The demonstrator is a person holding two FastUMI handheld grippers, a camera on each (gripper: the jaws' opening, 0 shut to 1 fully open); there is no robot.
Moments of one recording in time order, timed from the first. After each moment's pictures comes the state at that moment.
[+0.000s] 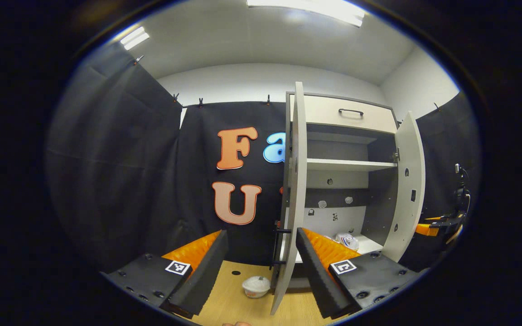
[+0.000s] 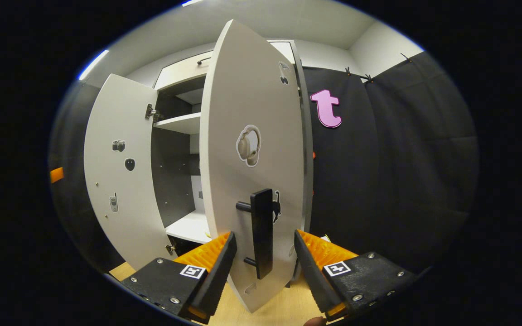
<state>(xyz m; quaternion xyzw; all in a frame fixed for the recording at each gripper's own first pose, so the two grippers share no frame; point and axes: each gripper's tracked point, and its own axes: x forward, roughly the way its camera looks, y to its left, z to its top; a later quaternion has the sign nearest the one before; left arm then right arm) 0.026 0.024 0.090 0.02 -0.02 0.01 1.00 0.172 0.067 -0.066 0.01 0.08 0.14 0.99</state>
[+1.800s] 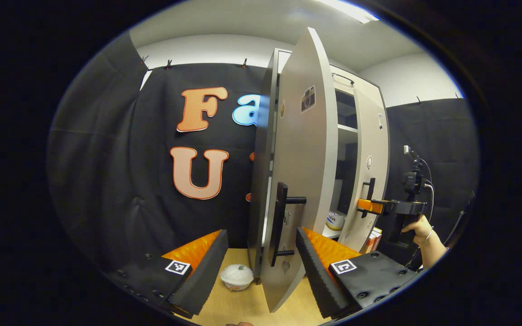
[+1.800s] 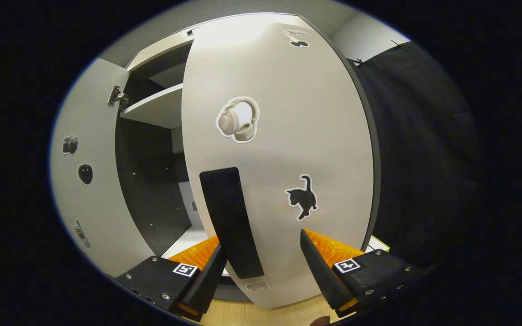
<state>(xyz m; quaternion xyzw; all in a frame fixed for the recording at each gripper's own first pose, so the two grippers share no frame) 0.128 0.021 -0.007 -0.01 0.08 -0.14 0.99 0.252 0.154 -0.121 0.07 0.10 0.08 0.99</state>
